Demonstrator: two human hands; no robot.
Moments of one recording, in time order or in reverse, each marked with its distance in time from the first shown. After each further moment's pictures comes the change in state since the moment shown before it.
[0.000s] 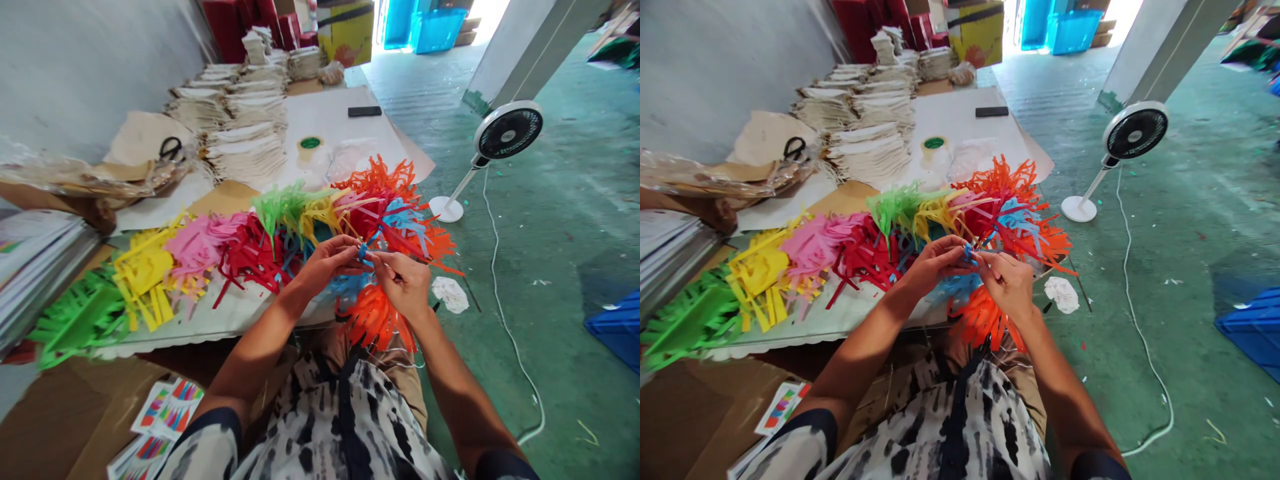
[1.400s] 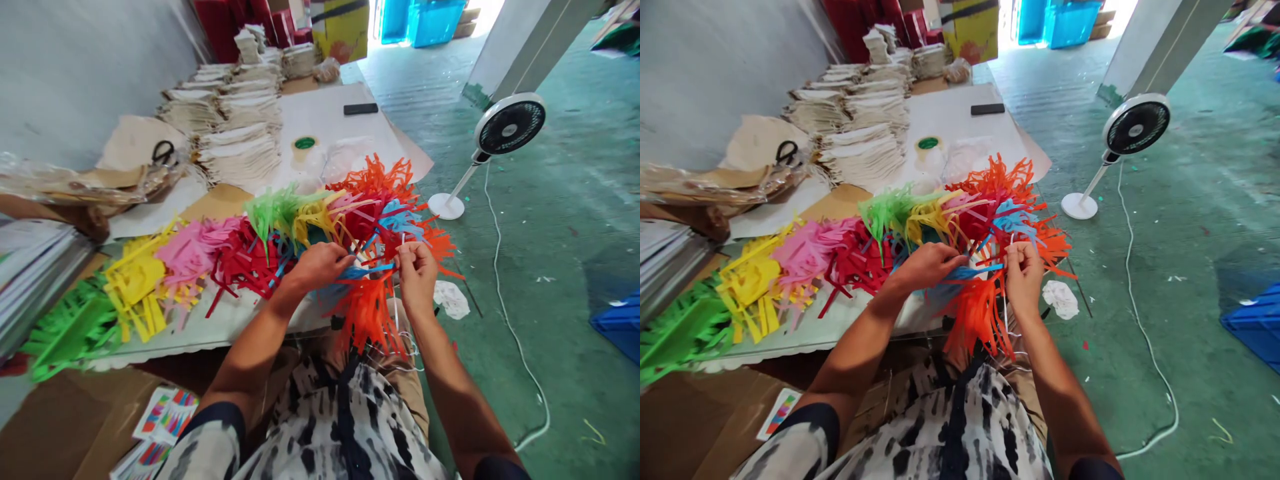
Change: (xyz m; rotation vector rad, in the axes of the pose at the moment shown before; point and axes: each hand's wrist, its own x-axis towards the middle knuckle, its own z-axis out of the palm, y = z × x) left_hand 0.021 0.027 -0.003 1.352 0.020 0.047; right_hand 0.001 0.036 0.008 0.382 0.269 0.551
